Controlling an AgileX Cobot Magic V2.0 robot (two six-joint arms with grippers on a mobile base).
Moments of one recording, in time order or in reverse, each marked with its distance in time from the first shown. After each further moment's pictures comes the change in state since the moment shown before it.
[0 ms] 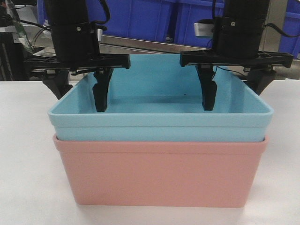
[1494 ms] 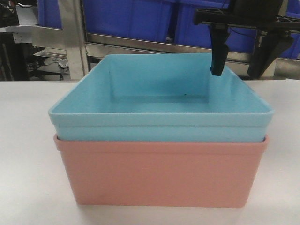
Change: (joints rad) left arm 0.206 -0.678 0.452 -0.358 -0.438 0.596; right arm -0.053 -0.134 0.000 0.036 -0.006 -0.035
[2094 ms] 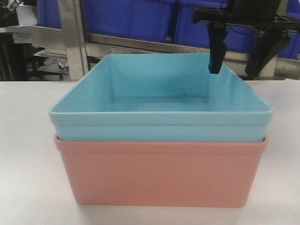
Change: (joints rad) left arm 0.179 -0.655 0.480 0.026 -0.251 0.027; right arm 0.000 0.000 0.000 0.000 -0.028 0.000
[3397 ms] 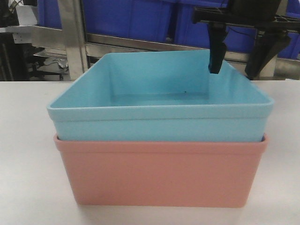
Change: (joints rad) left arm 0.000 -0.479 0.464 0.081 -0.417 0.000; right arm 0.000 0.000 0.000 0.000 -0.004 0.004
